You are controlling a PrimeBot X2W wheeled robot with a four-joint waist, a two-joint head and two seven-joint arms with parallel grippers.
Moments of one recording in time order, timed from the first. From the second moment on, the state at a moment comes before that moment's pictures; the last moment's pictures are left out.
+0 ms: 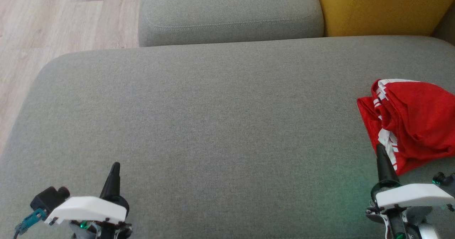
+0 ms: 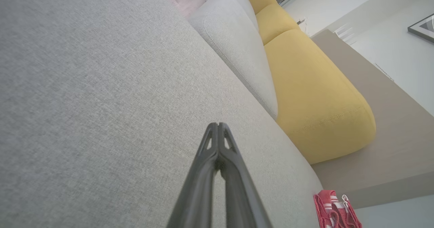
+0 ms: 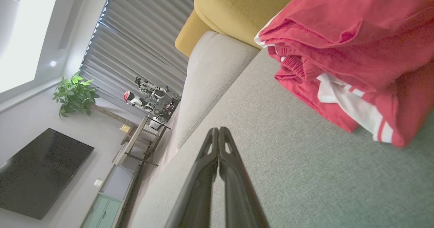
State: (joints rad) left arm 0.03 0.09 -0.08 0.27 -0.98 -0.03 -0.03; right arm 0.02 -0.05 -0.05 0.22 0.95 0.13 0.05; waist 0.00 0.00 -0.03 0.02
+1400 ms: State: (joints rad) left arm -0.03 0.06 0.04 0.27 -1.43 -0.10 0.07; right arm -0.03 -0.05 -0.11 0.26 1.42 0.13 0.09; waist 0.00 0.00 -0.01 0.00
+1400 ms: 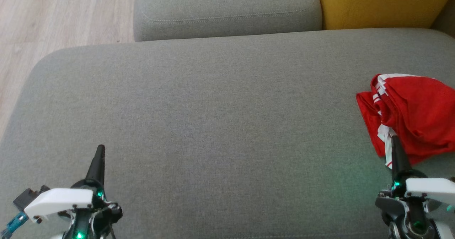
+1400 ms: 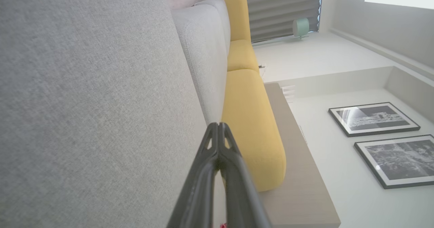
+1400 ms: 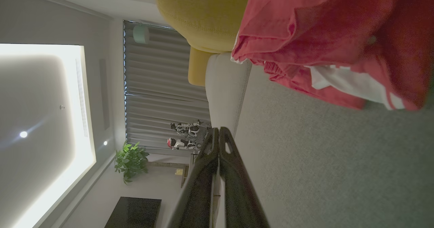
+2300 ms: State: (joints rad) left arm -0.06 0.04 0.08 0.28 -1.60 -0.12 0.11; right arm -0.06 -0.05 -0.13 0.28 1.60 0.13 0.11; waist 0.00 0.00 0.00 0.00
